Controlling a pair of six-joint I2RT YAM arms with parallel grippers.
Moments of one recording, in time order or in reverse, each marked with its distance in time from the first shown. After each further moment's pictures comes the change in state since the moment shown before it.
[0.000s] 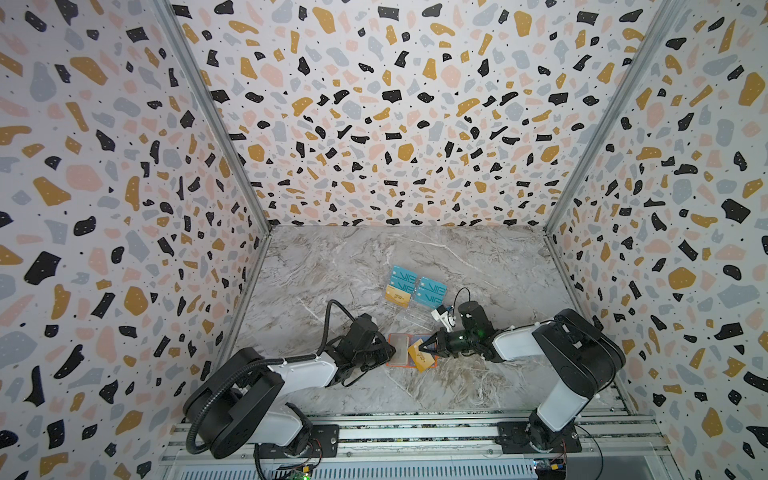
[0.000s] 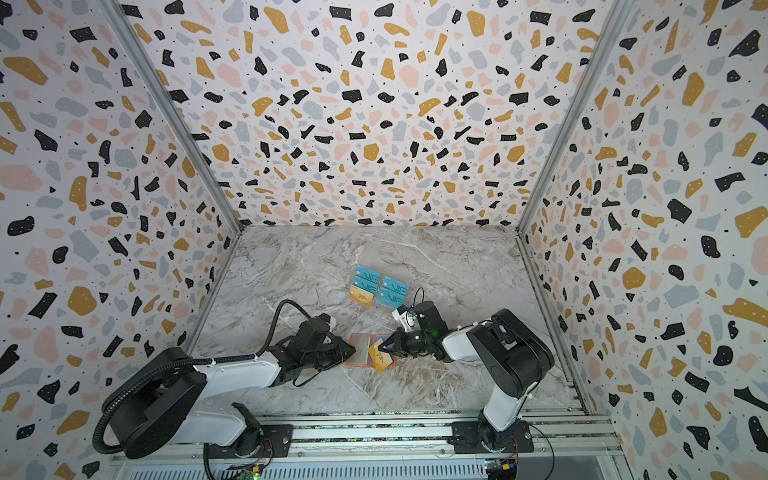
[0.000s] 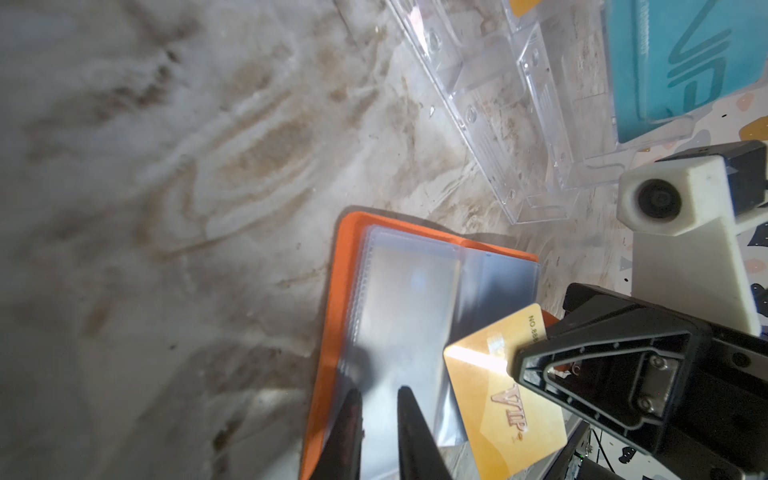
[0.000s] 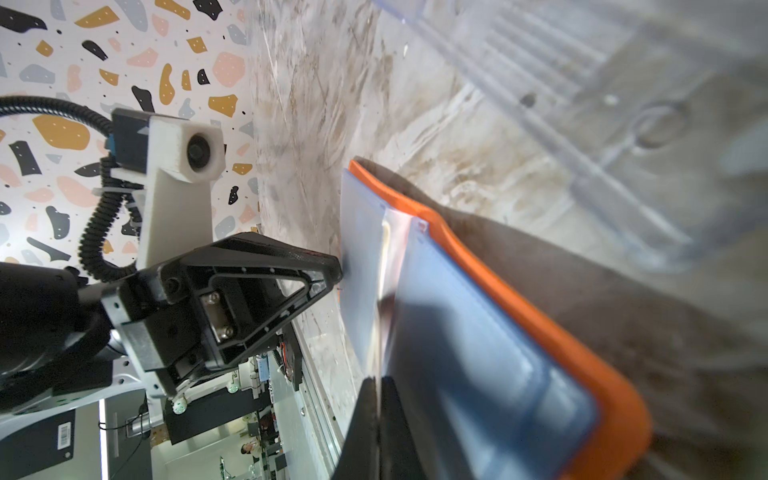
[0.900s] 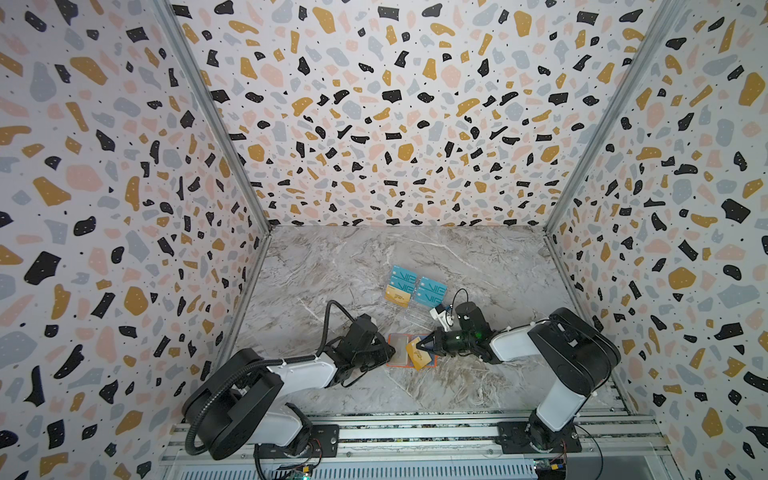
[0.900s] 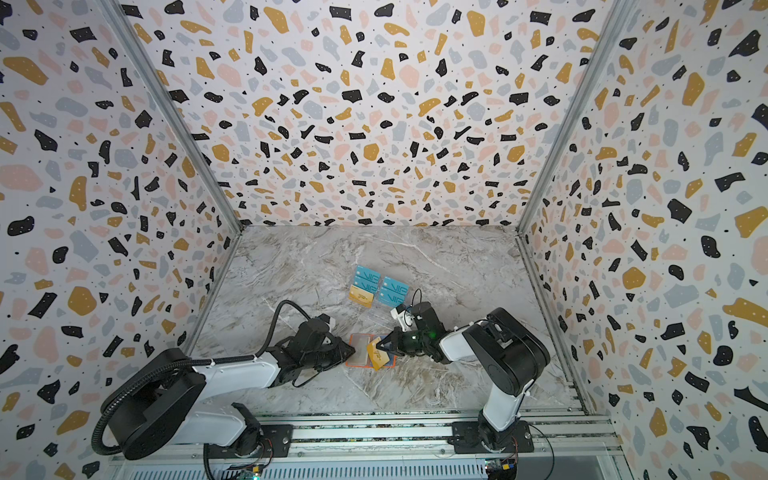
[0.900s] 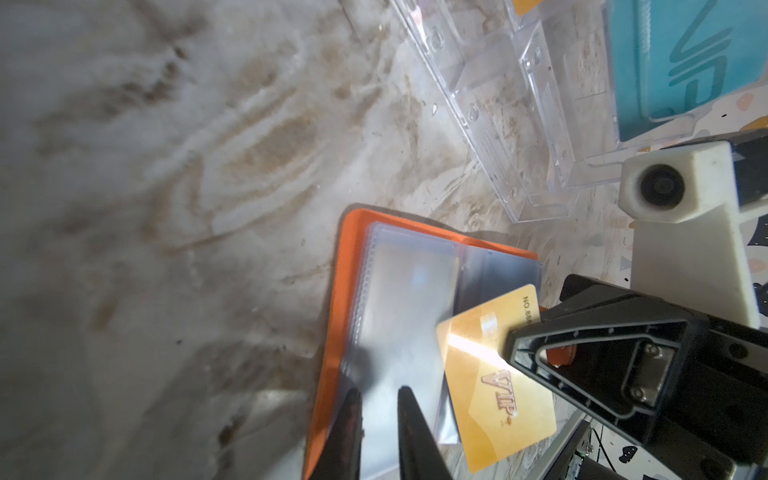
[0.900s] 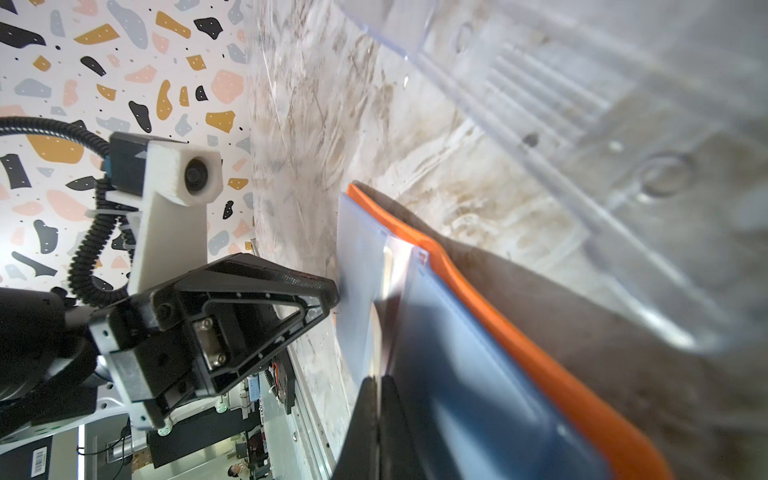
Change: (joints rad) left arm 0.000 -0.005 -0.006 0.001 0.000 0.000; right arm 0.023 0.018 0.000 0.064 0.076 0.046
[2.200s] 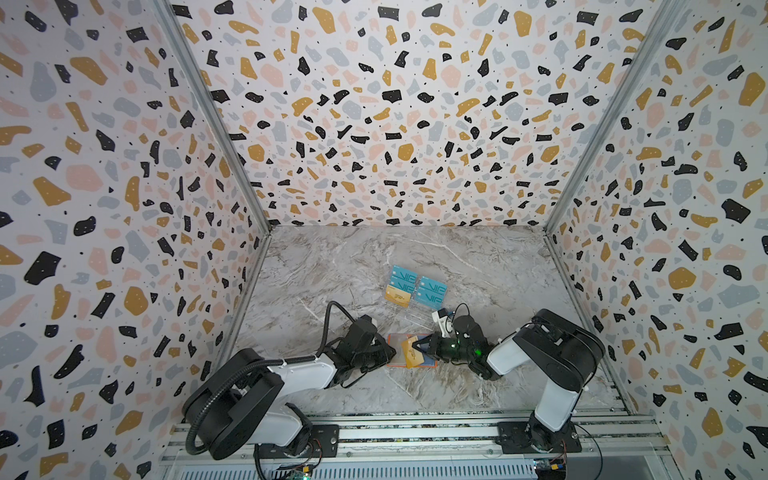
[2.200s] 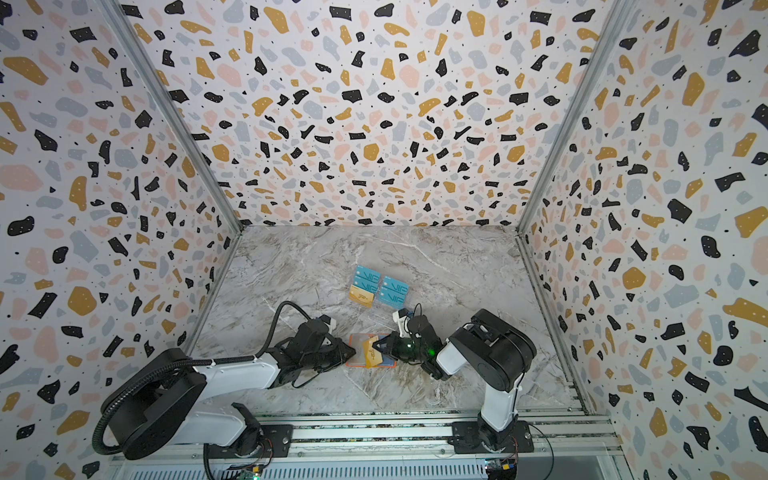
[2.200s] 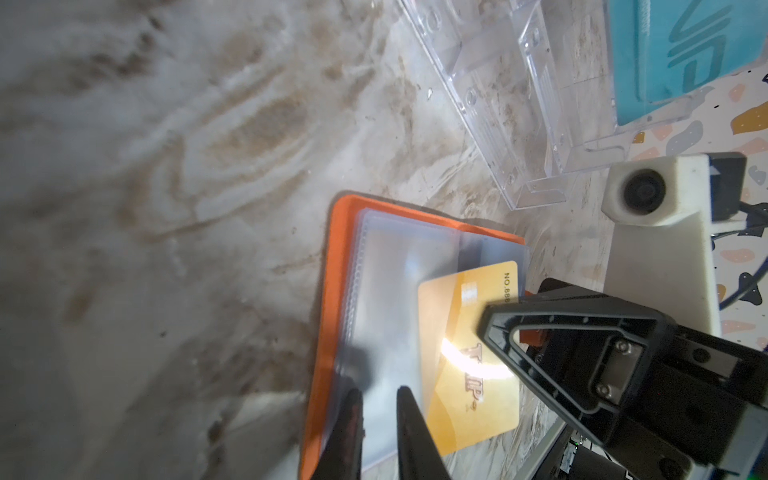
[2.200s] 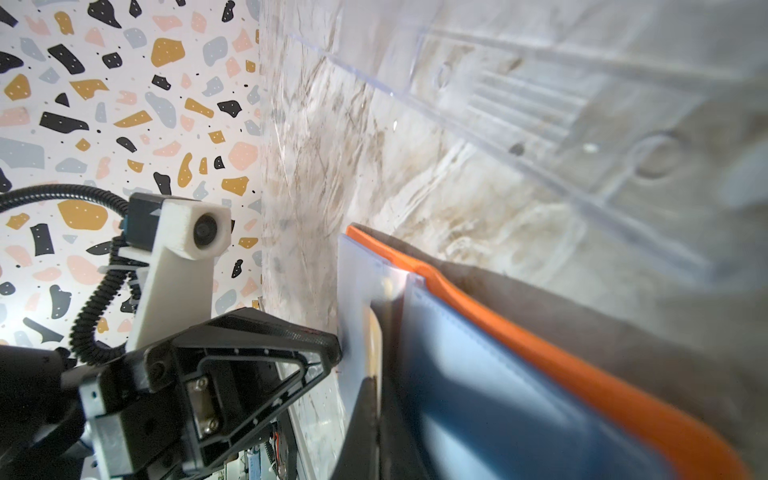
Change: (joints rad) left arm 0.000 0.002 -0.010 0.019 0.025 0.001; right arm 0.105 0.069 -0.116 0.370 0.261 0.215
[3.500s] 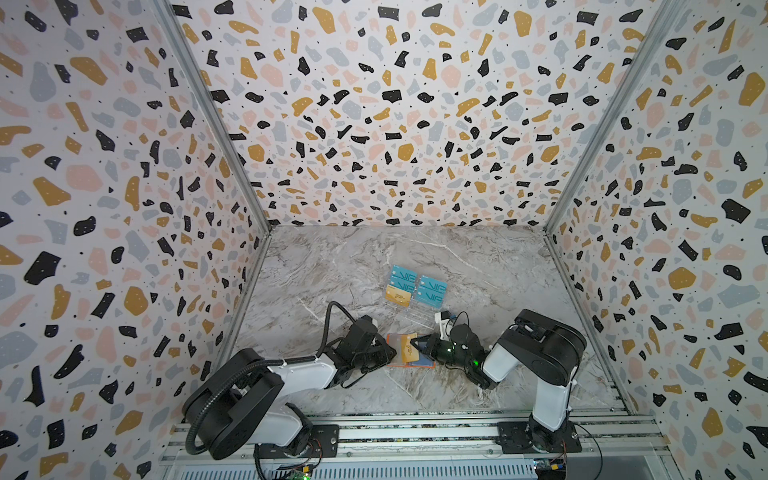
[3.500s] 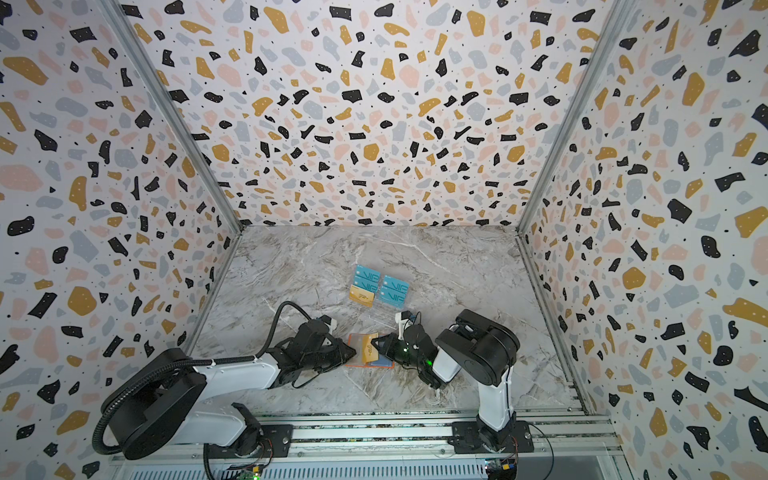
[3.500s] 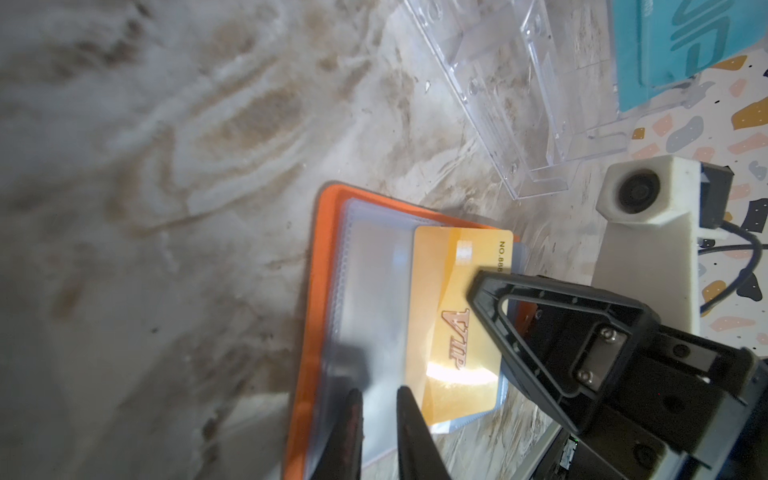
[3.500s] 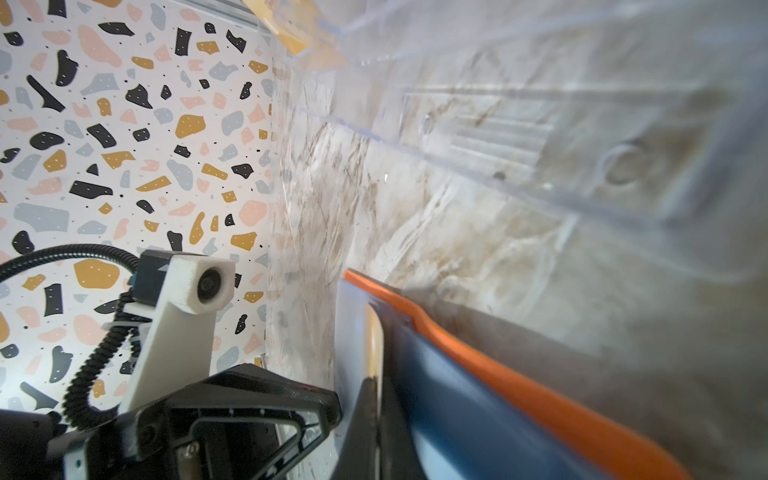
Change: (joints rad) left arm -0.006 0.000 0.000 0.000 0.005 0.000; right arm 0.102 0.088 -0.018 0.195 0.214 0.076
